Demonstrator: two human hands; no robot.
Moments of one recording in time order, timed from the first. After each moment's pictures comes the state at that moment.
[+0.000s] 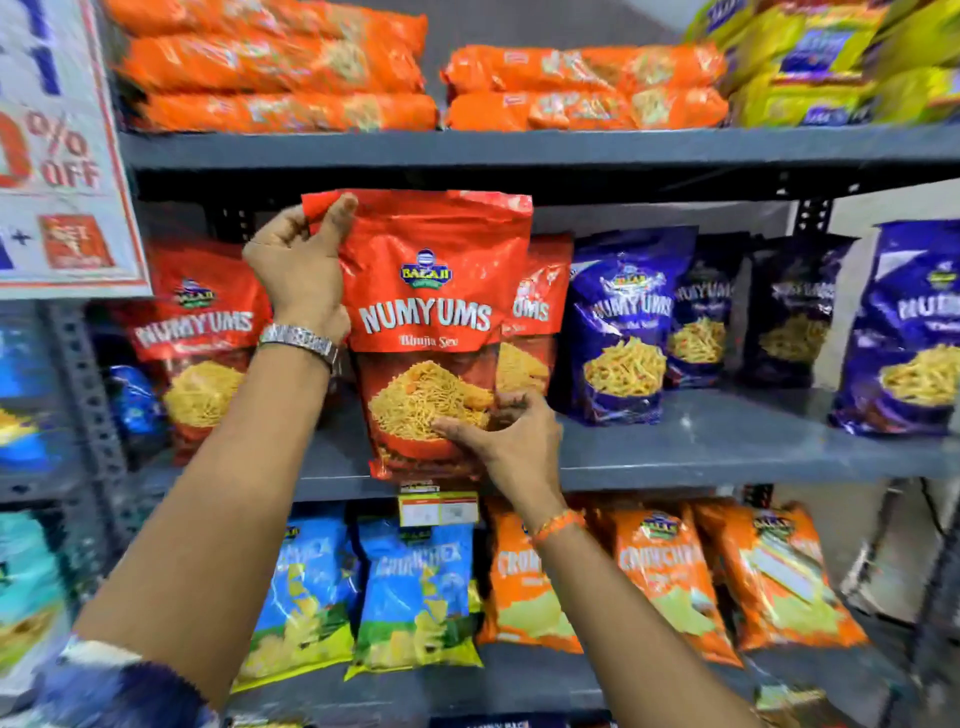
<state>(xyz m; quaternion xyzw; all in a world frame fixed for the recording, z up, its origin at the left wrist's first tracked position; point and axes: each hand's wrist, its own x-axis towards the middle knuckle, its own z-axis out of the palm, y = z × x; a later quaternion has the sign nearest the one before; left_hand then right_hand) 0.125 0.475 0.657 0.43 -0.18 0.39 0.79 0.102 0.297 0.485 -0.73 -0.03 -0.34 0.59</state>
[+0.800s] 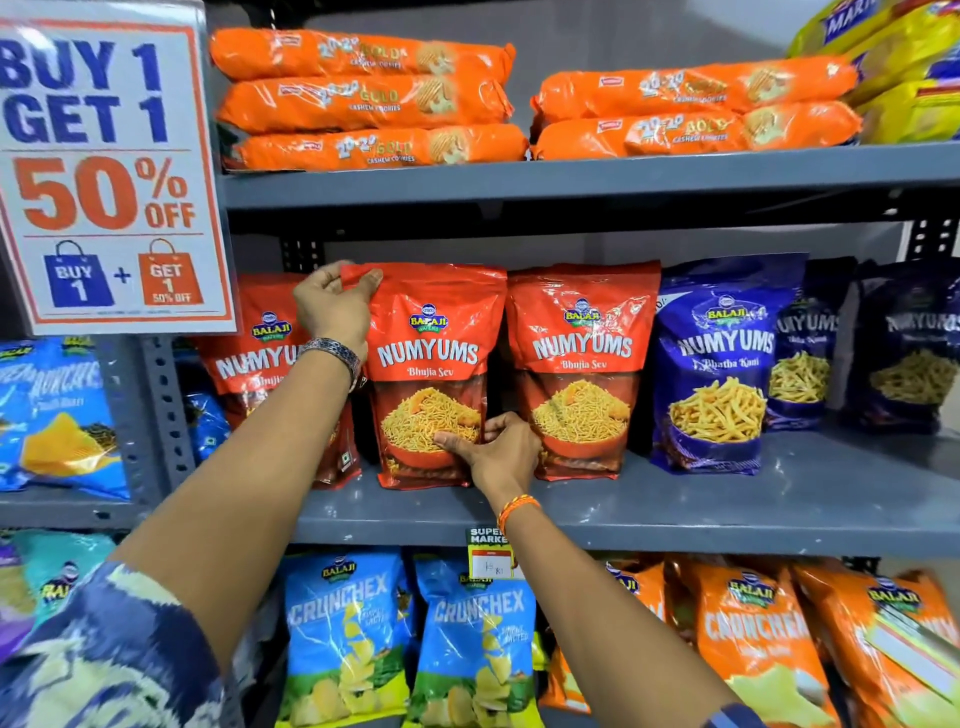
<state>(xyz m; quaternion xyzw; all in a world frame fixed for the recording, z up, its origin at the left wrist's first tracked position) 0.226 0.561 0.654 0.53 0.03 0.39 0.75 0.211 0.394 0.486 -0.76 0.03 -0.28 0.58</state>
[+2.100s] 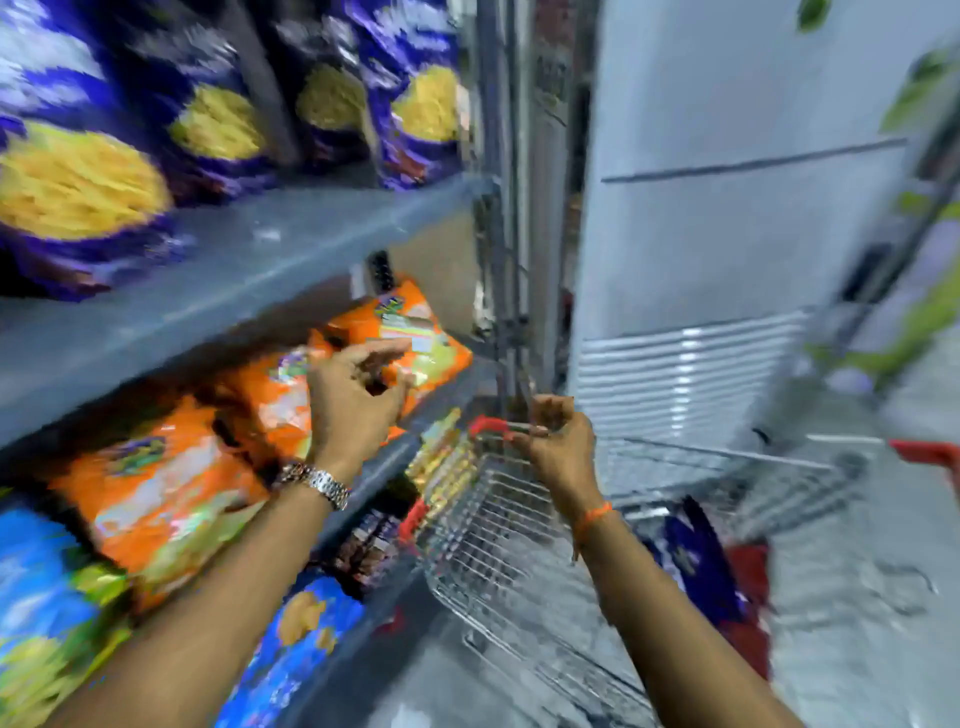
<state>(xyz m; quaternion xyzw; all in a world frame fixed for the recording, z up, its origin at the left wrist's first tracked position) 0.056 0.113 0.334 0.71 -0.42 0.00 0.57 -0.116 -0.016 0.246 -0.55 0.43 -0.40 0.59</state>
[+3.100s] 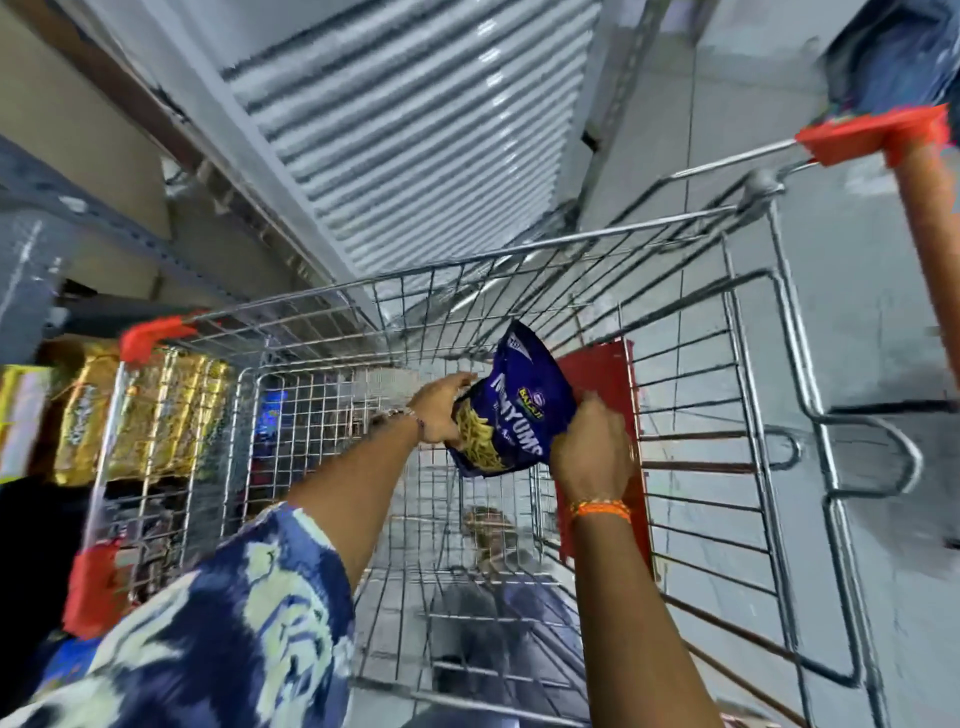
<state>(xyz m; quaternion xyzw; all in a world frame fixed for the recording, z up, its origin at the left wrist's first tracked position) -0.132 -0.167 -0.104 0.63 -0.62 -0.47 -0.08 -0.326 -0.119 0.007 -0.51 0.82 -0.05 0.28</state>
